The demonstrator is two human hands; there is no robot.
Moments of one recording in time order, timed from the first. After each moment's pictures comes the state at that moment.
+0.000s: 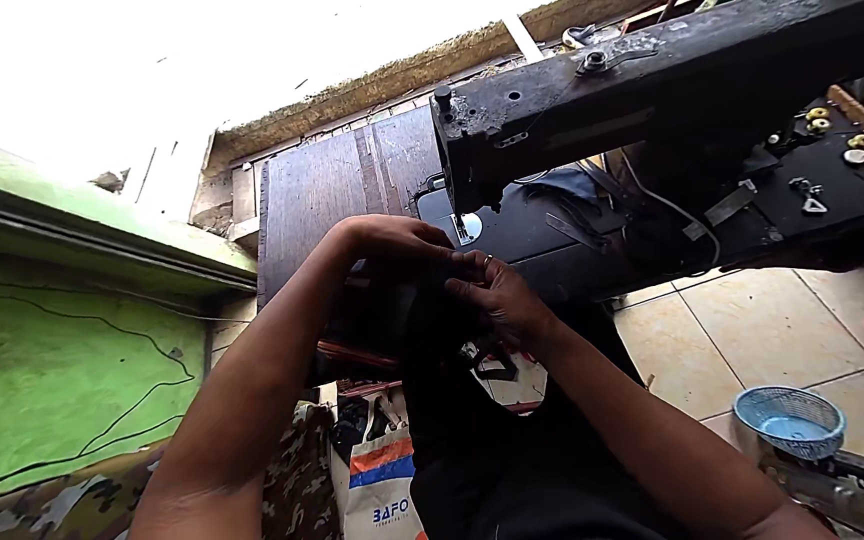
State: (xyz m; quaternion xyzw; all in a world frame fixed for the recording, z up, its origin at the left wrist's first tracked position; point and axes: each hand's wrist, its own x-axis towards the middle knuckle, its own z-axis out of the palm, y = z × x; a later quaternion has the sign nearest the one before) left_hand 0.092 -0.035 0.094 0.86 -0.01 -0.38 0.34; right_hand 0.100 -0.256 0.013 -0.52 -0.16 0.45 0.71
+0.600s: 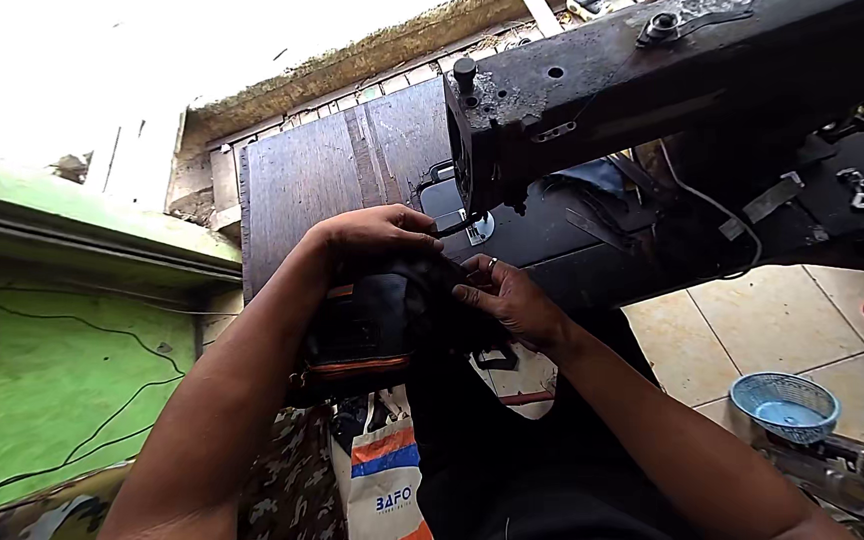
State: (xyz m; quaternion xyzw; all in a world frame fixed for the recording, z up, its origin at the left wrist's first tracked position) left_hand 0.088 0.013 0.066 0.79 -0.03 -0.32 0.52; right_hand 0.112 -0.243 -0.006 -0.57 -0.19 0.46 0.65
